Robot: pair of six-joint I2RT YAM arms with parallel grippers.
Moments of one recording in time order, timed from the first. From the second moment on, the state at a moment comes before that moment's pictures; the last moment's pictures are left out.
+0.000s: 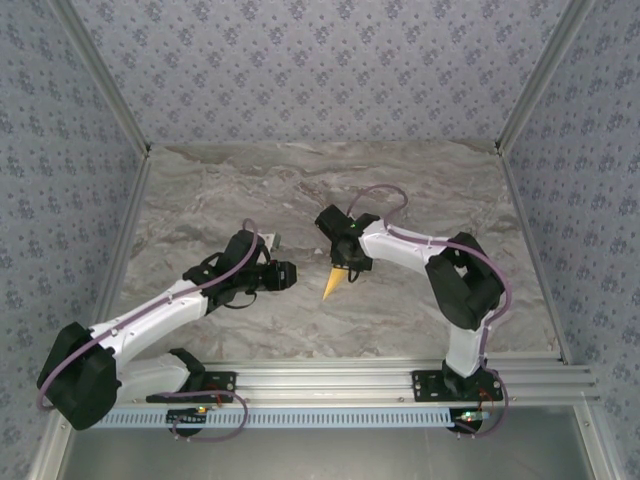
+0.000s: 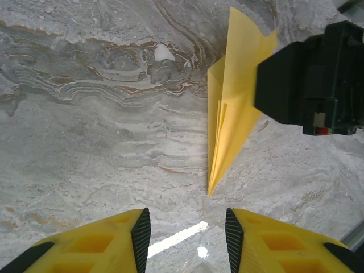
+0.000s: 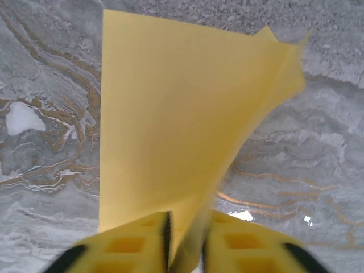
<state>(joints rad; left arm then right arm) -0.68 1.14 0.66 -0.31 0.17 -0.64 0.75 1.84 1.27 -0.75 0.20 0.86</state>
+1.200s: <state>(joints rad) -0.68 1.00 0.68 -0.48 0.02 -0.64 0.51 1.40 0.87 -0.52 -0.25 0.45</state>
